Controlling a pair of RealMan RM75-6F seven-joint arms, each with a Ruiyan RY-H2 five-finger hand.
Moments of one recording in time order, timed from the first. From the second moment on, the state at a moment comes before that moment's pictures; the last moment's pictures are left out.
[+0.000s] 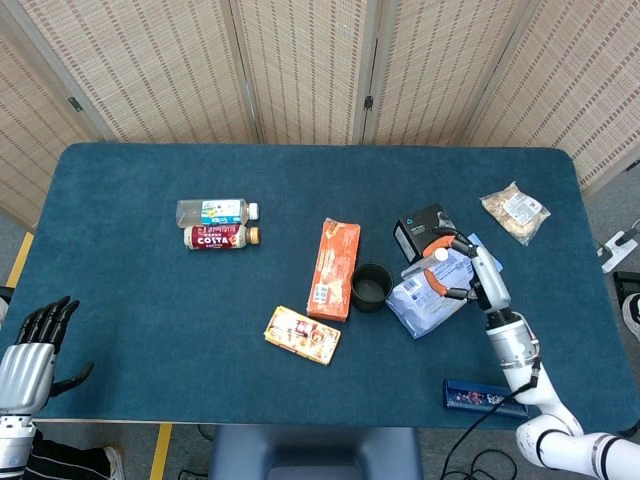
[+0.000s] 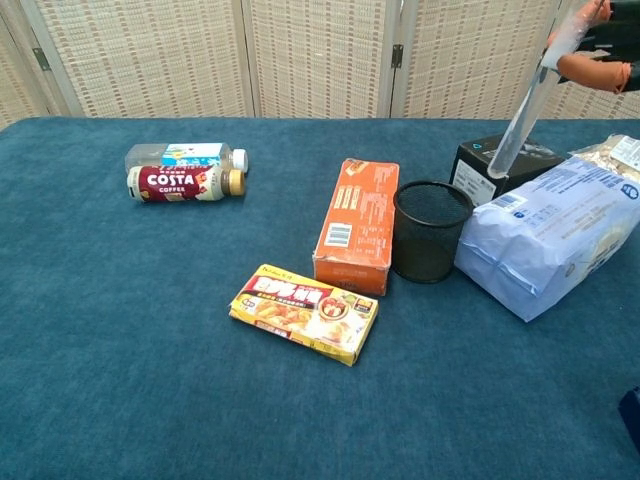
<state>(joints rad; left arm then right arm) -0.09 -1.22 -0.04 -1.51 1.53 1.52 0.02 0.47 -1.36 0.23 -1.53 -1.41 1.24 0.83</state>
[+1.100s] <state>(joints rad) -0.08 -1.23 -0.03 -1.48 1.52 1.51 -0.01 0.61 -1.56 0.27 -1.37 -1.29 0.99 0.85</state>
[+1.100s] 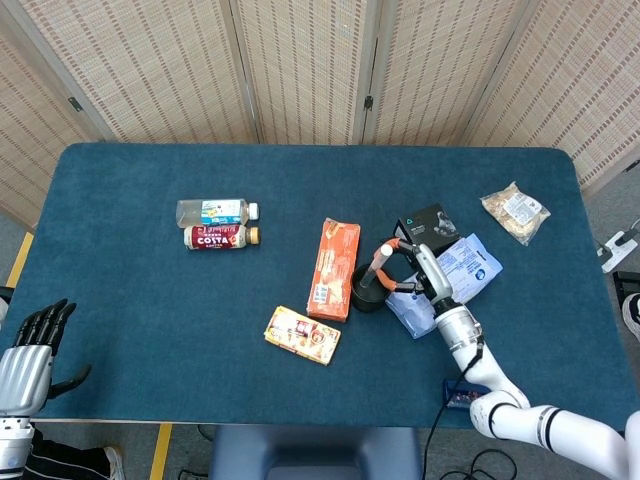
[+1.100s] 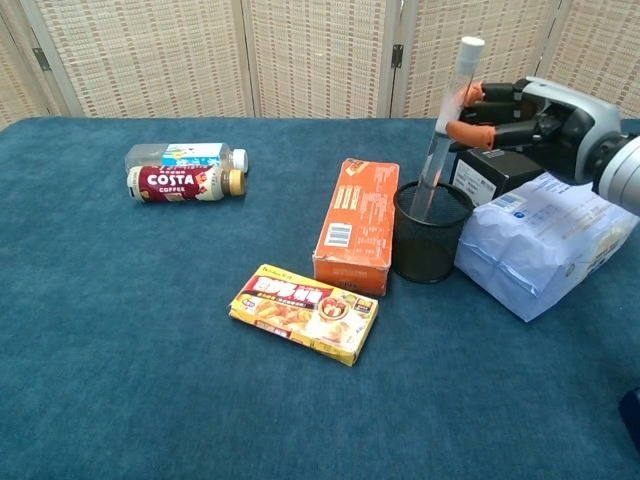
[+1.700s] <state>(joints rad) -0.08 -1.24 -0.04 -1.48 1.52 1.51 -0.01 0.61 -1.59 0.24 -1.27 -1.36 0.97 0.89</state>
